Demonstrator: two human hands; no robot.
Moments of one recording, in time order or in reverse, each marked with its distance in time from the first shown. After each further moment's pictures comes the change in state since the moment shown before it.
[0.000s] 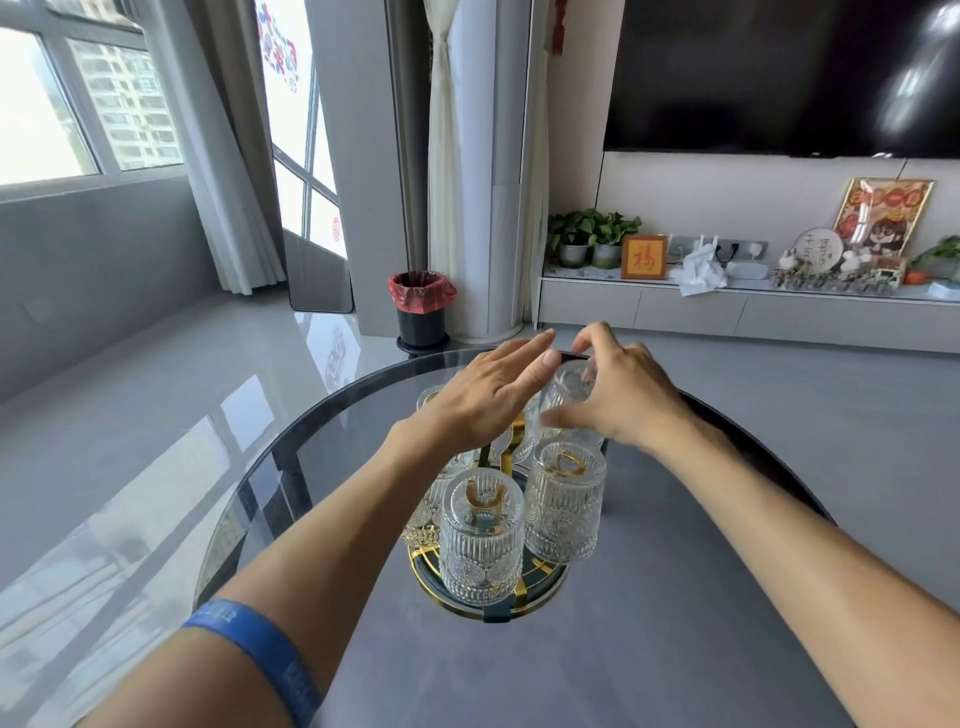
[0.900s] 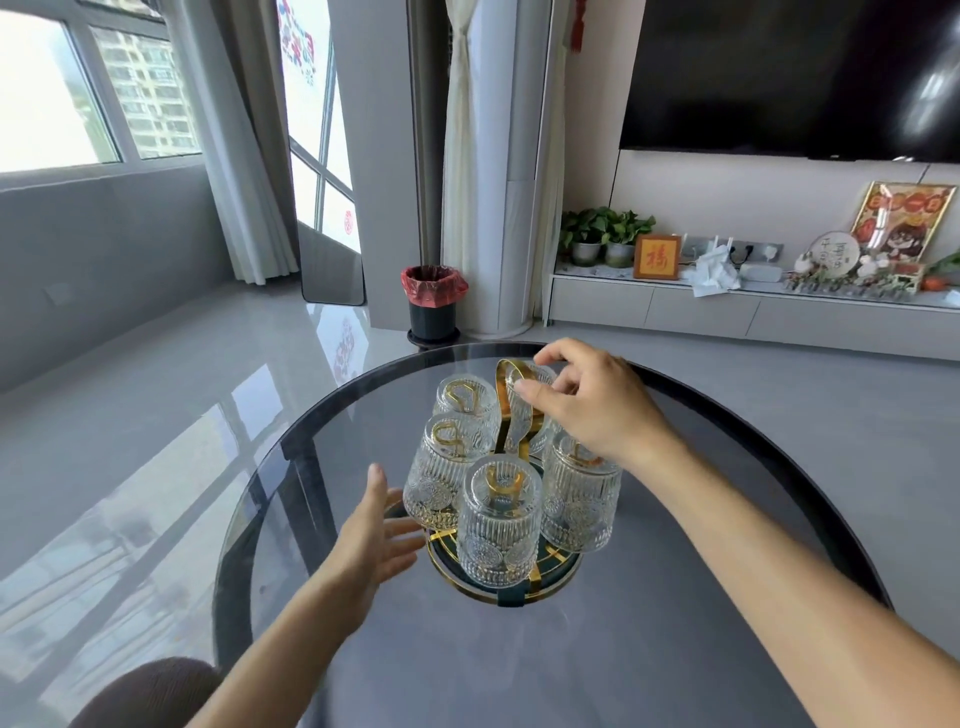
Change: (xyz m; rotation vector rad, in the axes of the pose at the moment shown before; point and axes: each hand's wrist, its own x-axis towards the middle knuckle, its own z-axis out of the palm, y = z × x) left_hand -0.155 -0.088 0.037 -0.829 0.311 -0.821; right_hand -0.026 -0.048 0.011 0.260 0.013 -0.070
